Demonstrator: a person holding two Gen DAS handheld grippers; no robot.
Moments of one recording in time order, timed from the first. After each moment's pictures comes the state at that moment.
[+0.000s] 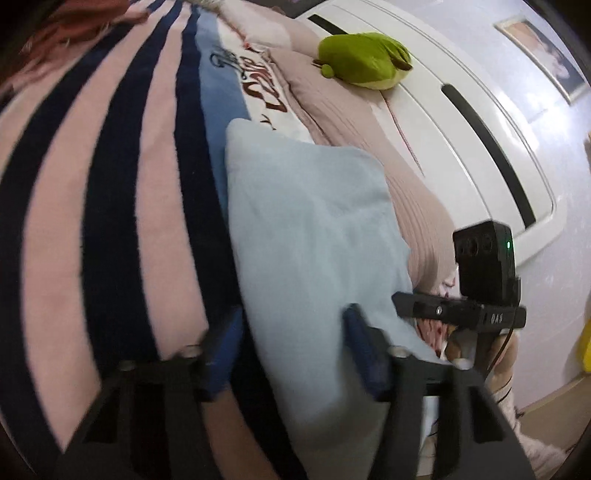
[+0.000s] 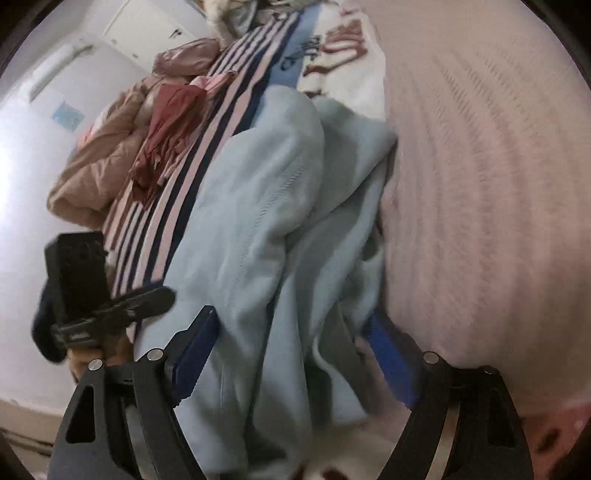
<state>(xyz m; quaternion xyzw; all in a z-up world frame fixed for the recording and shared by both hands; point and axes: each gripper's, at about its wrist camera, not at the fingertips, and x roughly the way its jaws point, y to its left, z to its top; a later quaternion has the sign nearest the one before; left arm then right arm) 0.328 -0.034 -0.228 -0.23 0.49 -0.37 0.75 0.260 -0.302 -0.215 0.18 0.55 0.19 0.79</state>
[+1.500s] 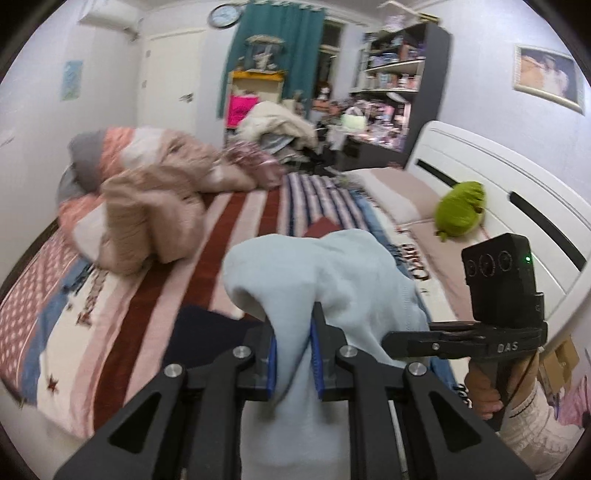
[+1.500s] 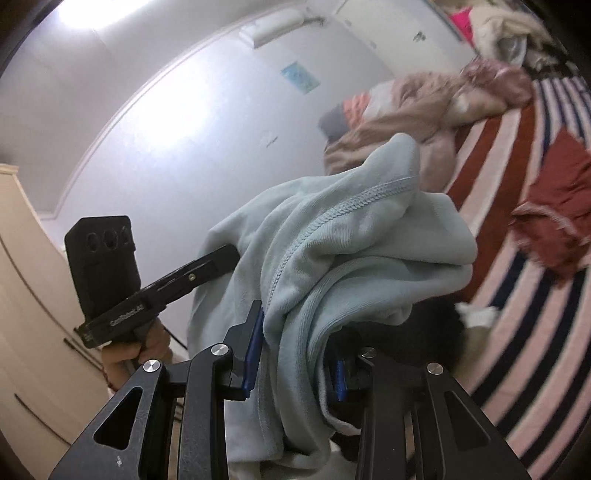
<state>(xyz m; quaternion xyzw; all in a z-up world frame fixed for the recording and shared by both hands) 0.093 0.350 0.077 -0.09 0.32 -0.03 0.94 0.184 0.136 -0.015 0.16 0.39 0.58 0.69</state>
